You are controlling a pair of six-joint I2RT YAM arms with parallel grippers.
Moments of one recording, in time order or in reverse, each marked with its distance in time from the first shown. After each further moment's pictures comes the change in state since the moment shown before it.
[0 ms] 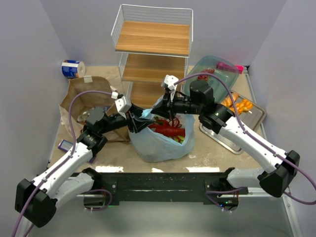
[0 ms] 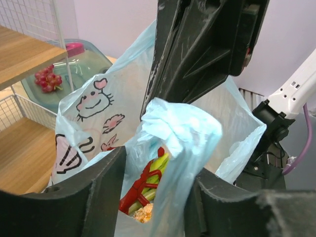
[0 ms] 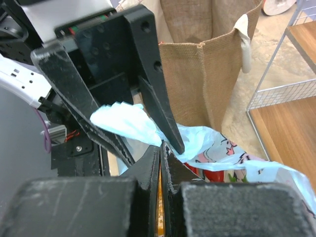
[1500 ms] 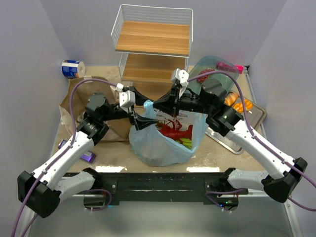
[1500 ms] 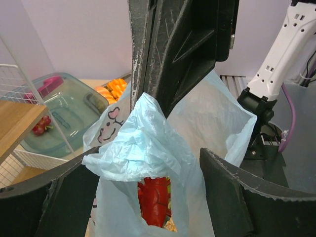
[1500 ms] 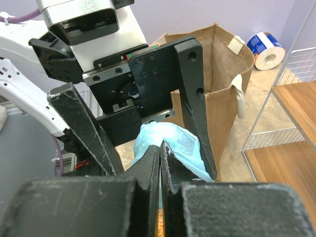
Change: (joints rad) left arm 0.000 0.134 0.249 -0.117 0.219 0.172; right arm -0.002 -0.071 0.019 0.133 -0.030 0.076
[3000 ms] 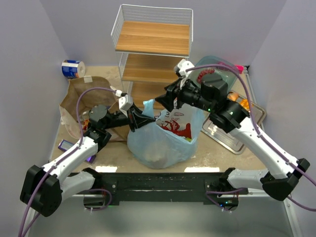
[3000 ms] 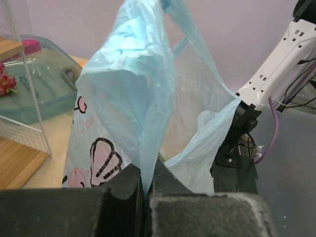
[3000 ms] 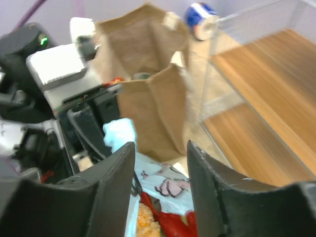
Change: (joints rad) left arm 0.038 0.017 -0.281 0.370 -0.018 -0.311; right arm 0.002 0.026 0.111 -0.206 0.282 -0.026
